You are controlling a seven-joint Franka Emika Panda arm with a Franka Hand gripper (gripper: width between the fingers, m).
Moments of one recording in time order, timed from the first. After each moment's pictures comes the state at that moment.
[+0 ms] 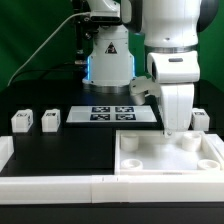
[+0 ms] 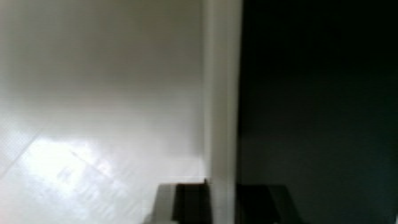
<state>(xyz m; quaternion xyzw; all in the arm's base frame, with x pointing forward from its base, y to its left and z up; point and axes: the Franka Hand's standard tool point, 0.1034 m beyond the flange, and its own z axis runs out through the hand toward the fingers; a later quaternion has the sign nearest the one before) 0.492 0.084 0.021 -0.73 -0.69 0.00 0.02</state>
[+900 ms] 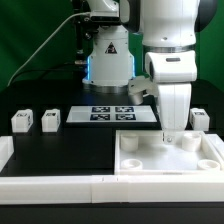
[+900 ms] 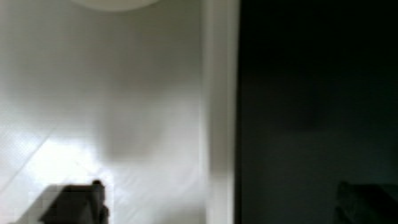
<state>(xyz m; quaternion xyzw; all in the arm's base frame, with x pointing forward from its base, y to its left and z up) 0.489 0.079 0.025 -0.74 -0.67 -0.01 0.02</state>
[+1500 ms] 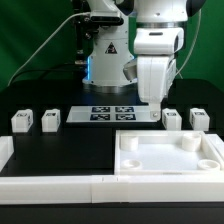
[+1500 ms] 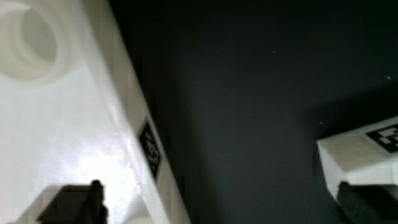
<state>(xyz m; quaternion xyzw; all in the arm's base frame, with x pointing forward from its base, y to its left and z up) 0.457 0.071 0.058 -0.83 -0.56 -0.01 0.00</state>
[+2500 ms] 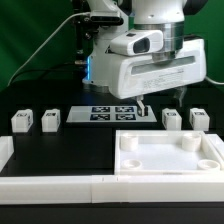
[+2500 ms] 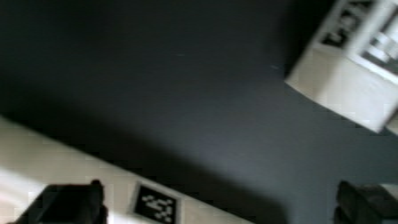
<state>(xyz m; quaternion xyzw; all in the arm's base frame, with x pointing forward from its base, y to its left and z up) 0.448 0.085 0.052 -0.98 -0.17 0.00 0.03</state>
